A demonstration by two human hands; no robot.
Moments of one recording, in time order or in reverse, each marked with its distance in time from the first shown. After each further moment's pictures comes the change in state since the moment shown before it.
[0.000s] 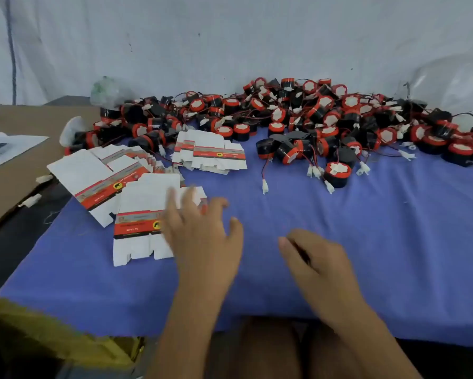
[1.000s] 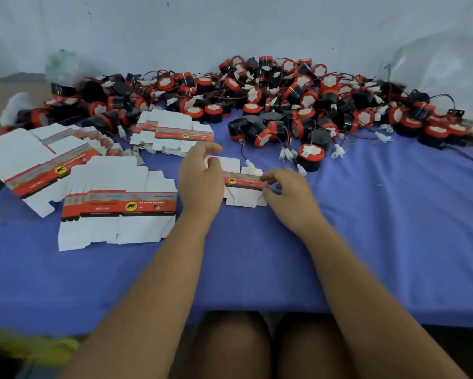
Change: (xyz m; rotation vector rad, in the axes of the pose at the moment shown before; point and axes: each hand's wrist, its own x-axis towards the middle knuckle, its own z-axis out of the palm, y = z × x) left_hand 0.078 0.030 0.094 -0.682 0.097 -0.120; right_hand 0.099 0.098 0.010 -0.105 -0.066 0.086
